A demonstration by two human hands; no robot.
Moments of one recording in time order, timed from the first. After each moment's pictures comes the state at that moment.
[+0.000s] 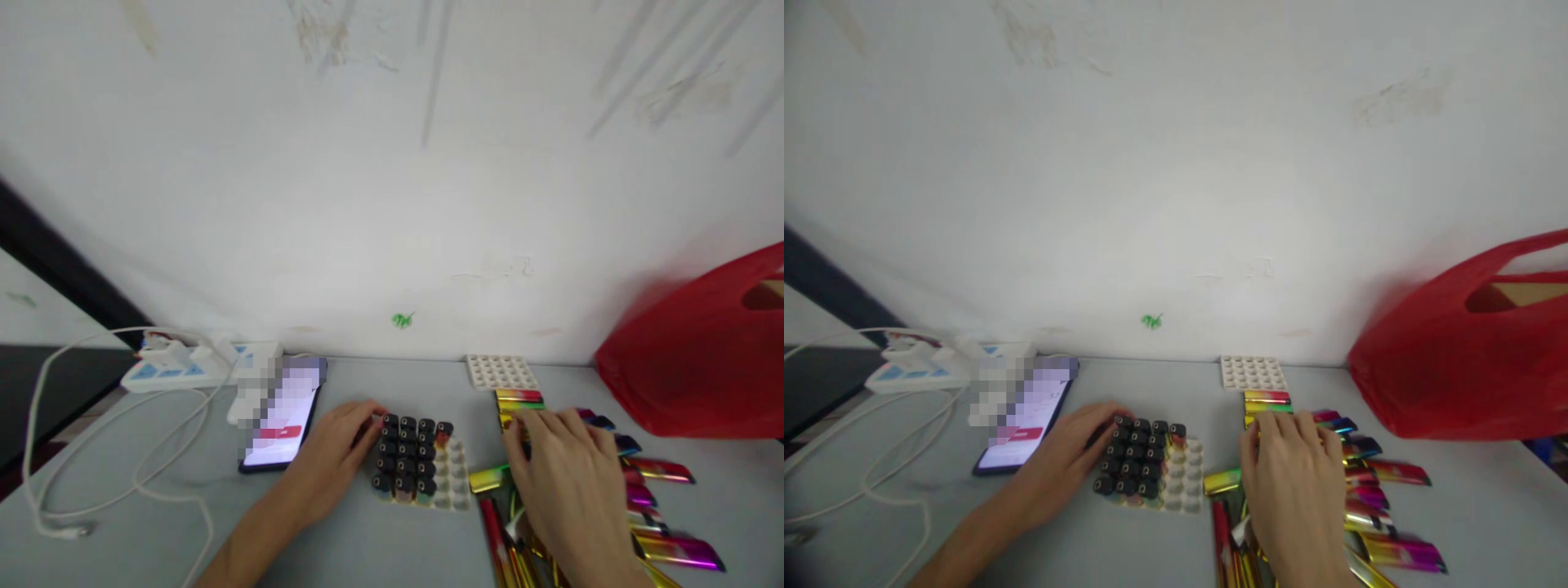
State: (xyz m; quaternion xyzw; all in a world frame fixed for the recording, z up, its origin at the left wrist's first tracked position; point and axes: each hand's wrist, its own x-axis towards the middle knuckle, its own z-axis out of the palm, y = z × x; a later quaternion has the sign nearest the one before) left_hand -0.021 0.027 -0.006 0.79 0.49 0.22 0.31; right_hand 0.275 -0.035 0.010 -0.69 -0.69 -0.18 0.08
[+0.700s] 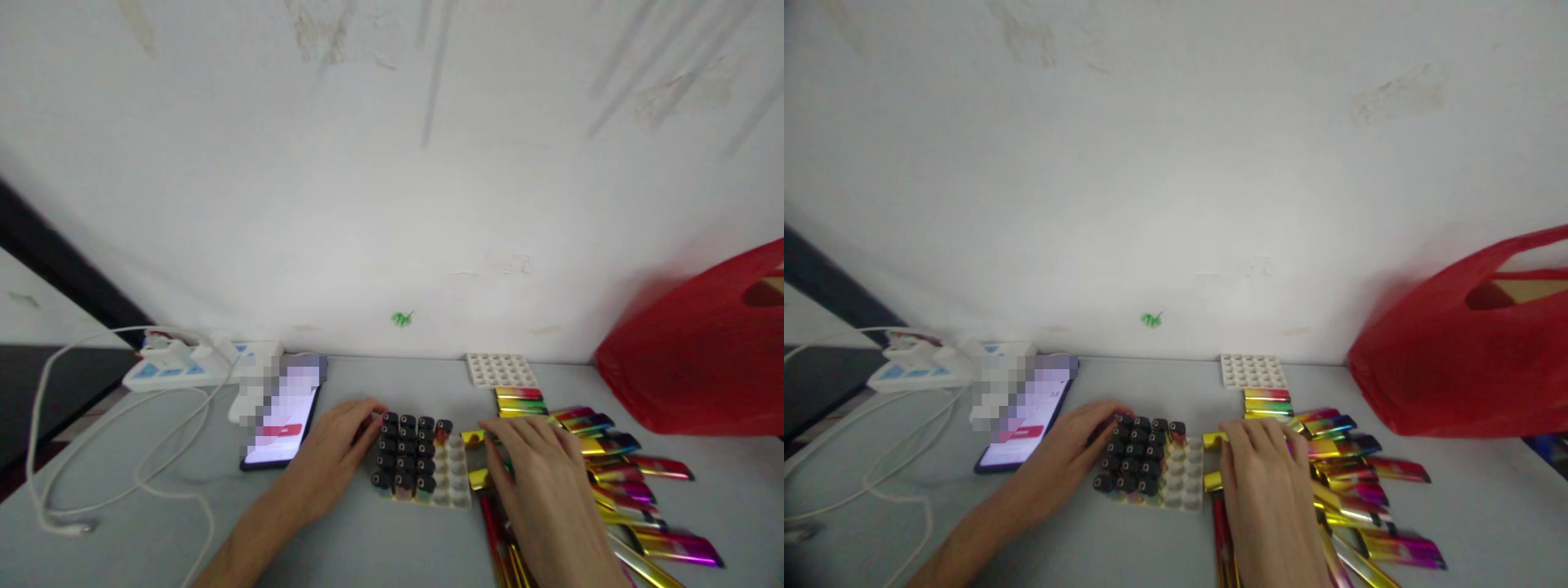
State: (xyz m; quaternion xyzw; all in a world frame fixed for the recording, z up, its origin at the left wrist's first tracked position) left_hand -0.021 0.026 -0.006 0.79 0.48 0.22 0.31; right_hand 0.263 -0.041 -0.012 -0.62 -0.74 -0.07 0.25
